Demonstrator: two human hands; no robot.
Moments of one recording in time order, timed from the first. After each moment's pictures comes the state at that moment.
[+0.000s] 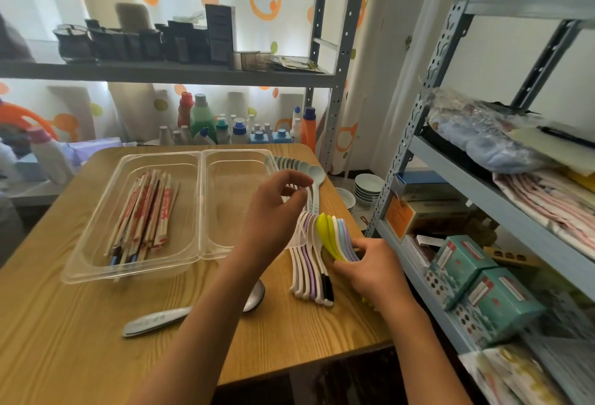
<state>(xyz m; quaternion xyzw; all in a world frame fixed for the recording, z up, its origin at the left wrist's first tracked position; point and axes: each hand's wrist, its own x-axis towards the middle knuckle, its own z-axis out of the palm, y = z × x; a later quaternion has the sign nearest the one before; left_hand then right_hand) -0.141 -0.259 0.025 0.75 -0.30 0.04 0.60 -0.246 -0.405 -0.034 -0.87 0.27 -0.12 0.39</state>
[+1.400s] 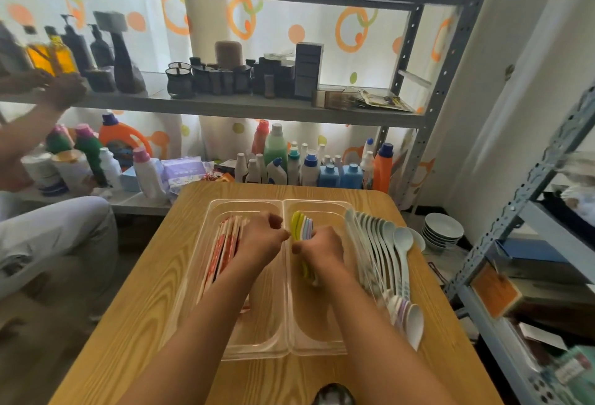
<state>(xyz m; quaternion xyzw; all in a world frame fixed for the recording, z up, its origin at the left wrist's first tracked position) 0.048 -0.170 0.005 0.86 -0.05 -0.06 0.50 0.021 -0.293 -0.021 -0.86 0.26 -0.04 0.45</state>
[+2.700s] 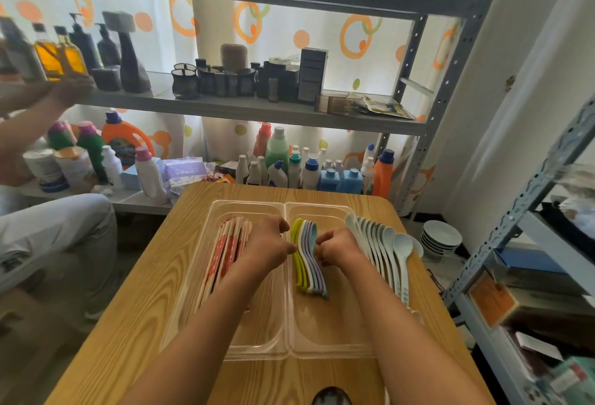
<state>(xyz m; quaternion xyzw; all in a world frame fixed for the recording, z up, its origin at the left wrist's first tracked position) 0.040 -0.174 0.011 0.90 -0.11 -0.05 0.42 0.028 -0.332 -0.010 -0.84 0.25 0.04 0.47</state>
